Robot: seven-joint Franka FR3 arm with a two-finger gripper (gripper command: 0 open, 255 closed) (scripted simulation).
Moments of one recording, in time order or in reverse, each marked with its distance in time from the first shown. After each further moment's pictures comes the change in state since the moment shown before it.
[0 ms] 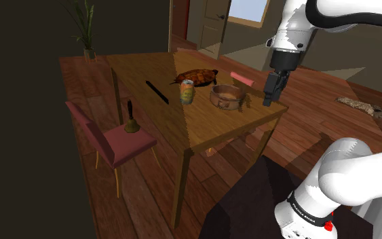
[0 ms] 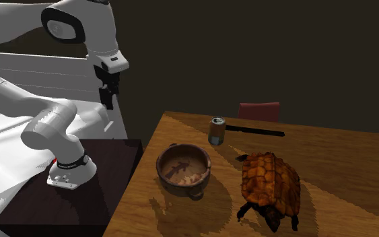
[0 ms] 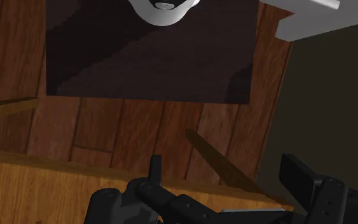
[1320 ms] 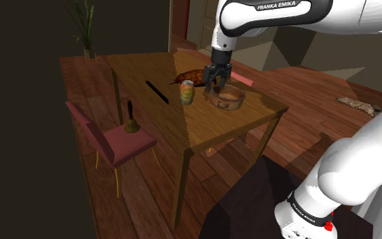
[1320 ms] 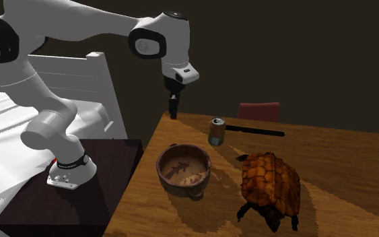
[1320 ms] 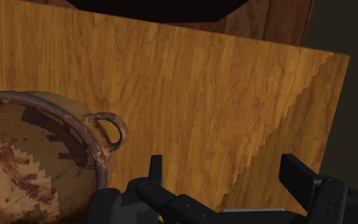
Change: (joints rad) arm -0.014 0.646 0.055 0.389 -0.035 0.336 0.114
